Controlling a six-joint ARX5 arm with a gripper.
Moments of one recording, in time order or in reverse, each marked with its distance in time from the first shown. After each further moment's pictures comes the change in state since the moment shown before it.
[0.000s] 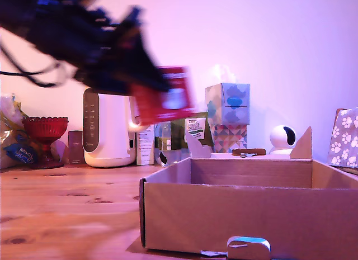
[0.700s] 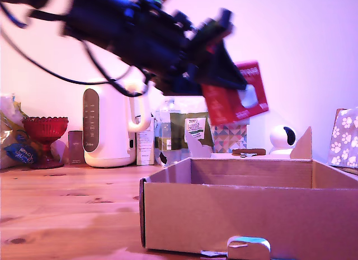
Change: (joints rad) arm -0.151 0.283 0.200 0.106 -0.036 -0.022
